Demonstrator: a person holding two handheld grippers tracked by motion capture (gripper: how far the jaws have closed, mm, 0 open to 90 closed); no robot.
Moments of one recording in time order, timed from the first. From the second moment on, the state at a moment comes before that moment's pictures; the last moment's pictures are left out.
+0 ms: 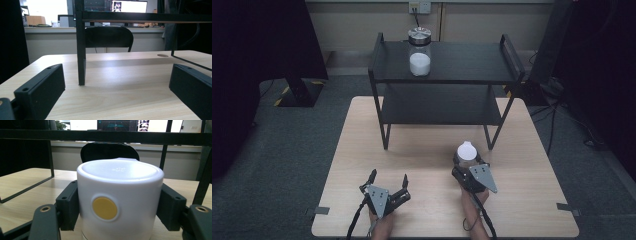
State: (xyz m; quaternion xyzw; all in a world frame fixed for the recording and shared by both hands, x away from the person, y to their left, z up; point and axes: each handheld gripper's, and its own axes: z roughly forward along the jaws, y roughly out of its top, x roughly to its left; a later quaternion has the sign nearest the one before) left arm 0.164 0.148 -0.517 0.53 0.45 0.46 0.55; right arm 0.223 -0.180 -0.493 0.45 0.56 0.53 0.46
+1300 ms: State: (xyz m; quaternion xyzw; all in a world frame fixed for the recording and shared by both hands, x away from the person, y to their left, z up) left arm 0.163 0.148 -0.517 0.53 0.45 0.46 0.55; right arm 0.214 -0.204 -0.461 0.40 0.59 0.54 0.44
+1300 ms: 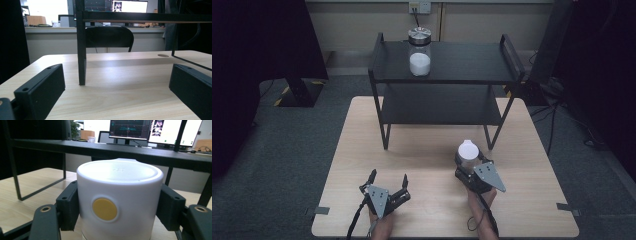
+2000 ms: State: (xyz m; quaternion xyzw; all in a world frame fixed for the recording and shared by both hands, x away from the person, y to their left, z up) left arm 0.163 0.148 -0.517 0.53 0.45 0.46 0.55; right arm 0.224 -0.231 -0.403 0.36 0.62 0.57 0.40
